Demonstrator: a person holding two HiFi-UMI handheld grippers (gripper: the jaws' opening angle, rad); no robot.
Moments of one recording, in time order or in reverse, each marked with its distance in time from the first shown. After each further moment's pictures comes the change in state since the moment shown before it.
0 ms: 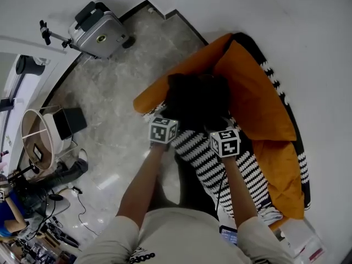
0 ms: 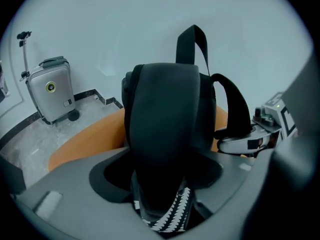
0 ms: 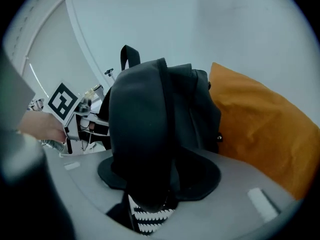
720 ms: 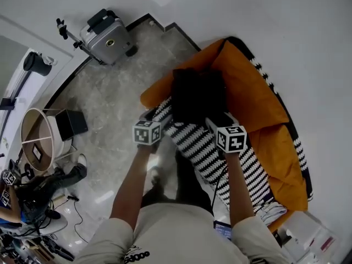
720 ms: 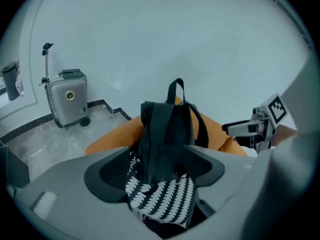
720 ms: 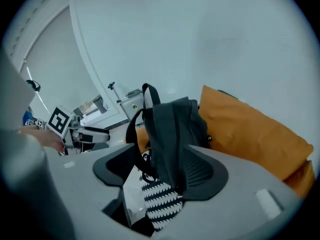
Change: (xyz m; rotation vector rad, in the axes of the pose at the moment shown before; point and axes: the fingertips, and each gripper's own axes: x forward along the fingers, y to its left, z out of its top) left arm -0.142 0.021 -0.033 -0.010 -0.131 -0.020; right arm -0.100 0.068 -0.001 0.065 -0.119 -0.075
